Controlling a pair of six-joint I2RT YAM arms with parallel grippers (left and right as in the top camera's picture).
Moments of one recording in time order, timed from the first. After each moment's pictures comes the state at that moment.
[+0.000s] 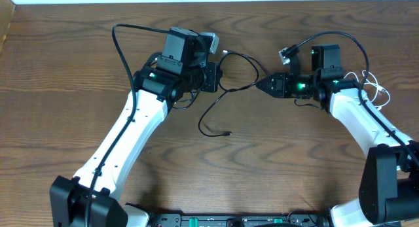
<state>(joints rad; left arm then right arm) -0.39 1.56 1.33 -0.63 0.36 -0.26 0.13 1.68 1.05 -0.30 -0.85 0.28</state>
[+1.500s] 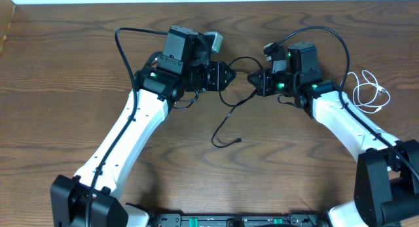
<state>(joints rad) -0.39 1.56 1.33 -0.60 0.50 -0.37 0.28 1.68 1.05 -0.14 -0.57 0.28</state>
